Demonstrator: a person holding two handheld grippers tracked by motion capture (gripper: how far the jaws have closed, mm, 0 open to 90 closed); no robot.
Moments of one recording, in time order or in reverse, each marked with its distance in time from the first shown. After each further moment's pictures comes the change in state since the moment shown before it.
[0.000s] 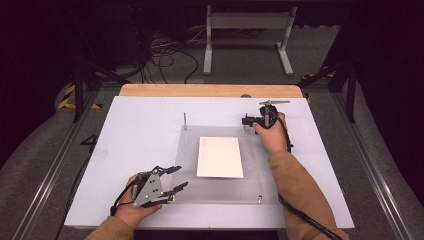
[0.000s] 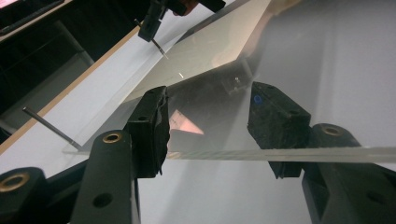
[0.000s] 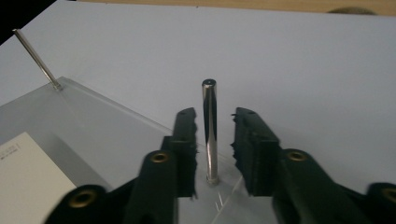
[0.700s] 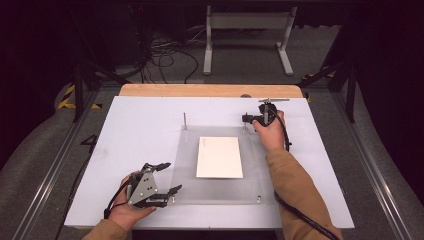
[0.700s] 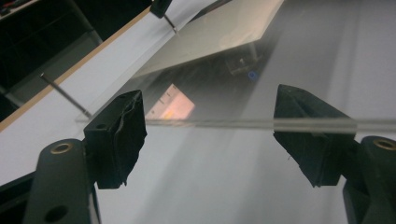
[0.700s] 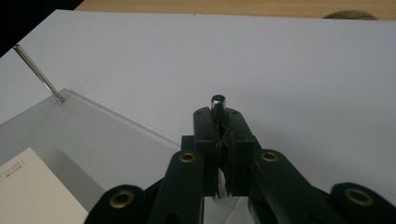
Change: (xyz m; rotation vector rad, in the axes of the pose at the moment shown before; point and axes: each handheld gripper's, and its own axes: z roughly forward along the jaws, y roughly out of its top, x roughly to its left) left arm 0.001 -0.005 -0.006 0.052 0.036 -0.033; right arm 0.001 0.007 0.003 -0.003 -0.005 0.032
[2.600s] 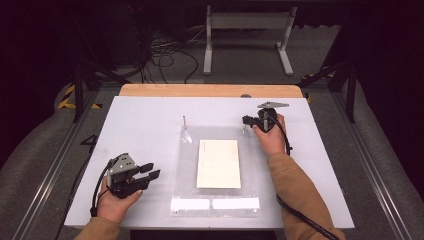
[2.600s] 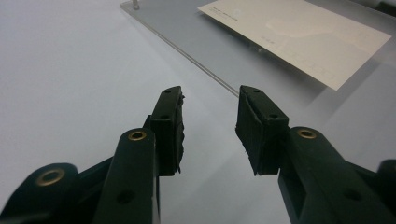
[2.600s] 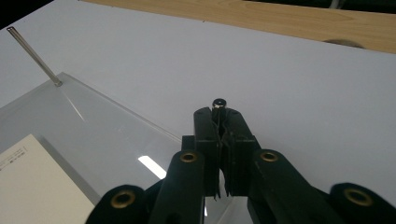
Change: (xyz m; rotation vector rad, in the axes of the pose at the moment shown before) left arm 0.044 -0.015 -0.033 0.212 0.064 -0.521; right arm 0.009 -0.012 -0.006 -0.059 -0.030 -0.147
